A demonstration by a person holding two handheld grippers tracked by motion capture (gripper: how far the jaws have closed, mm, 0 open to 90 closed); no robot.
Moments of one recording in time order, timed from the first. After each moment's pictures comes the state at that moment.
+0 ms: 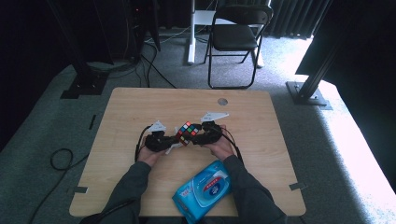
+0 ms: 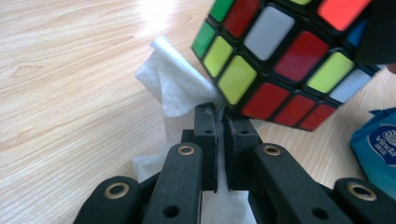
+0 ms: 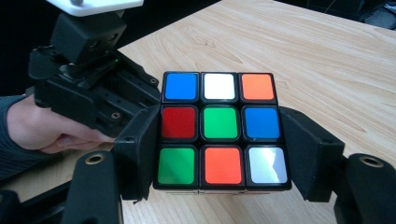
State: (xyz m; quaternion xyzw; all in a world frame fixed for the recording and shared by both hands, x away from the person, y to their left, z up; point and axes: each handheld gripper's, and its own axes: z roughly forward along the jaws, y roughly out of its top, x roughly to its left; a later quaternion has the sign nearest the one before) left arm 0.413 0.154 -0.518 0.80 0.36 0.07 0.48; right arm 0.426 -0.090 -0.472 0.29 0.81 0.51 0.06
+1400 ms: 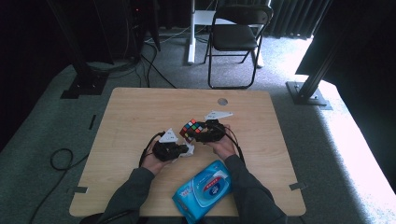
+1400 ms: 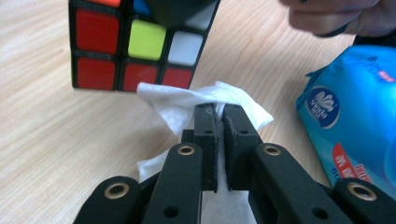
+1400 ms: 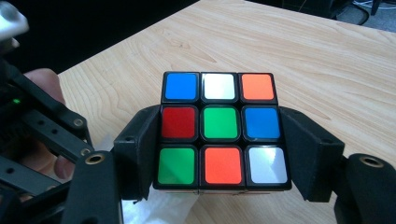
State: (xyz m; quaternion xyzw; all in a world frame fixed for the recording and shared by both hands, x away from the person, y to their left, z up) left arm 0.376 0.119 -0.502 0.85 0.26 0.09 0.45; right arm 0.432 -0.100 -0.476 0.33 0.80 0.50 0.08
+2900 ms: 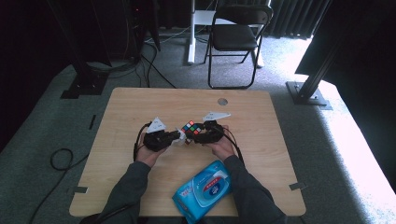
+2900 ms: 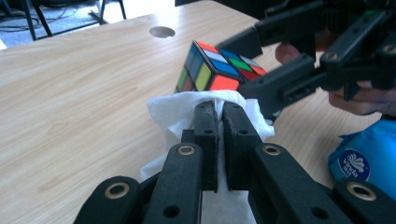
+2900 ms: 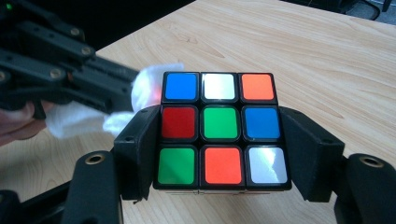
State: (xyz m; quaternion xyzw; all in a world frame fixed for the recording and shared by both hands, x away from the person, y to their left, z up) left arm 0.389 0.145 -0.477 0.80 0.33 0.14 0.49; right arm 0.430 -0.096 -0.478 0.32 0.80 0.50 0.07
